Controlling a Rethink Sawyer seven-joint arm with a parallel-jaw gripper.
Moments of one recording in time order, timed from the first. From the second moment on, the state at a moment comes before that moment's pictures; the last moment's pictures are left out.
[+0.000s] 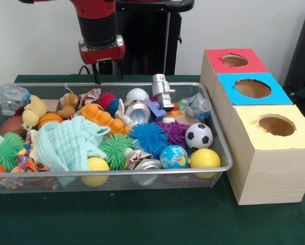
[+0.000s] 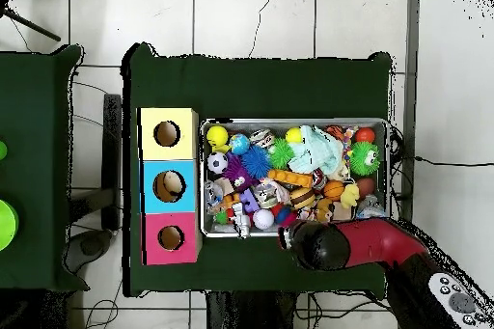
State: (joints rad) arm -0.89 -0.66 0.48 1.99 -0.72 0.59 1.65
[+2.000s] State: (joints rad) arm -0.90 -0.57 0.59 1.74 -0.86 0.76 1.65
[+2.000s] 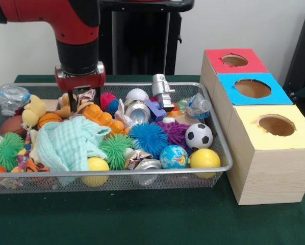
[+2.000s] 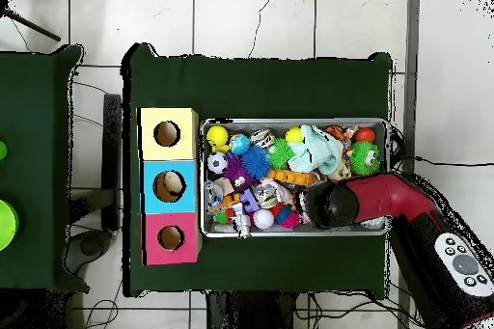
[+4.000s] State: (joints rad) arm -0.92 -0.48 0.49 1.84 -0.95 0.57 1.65
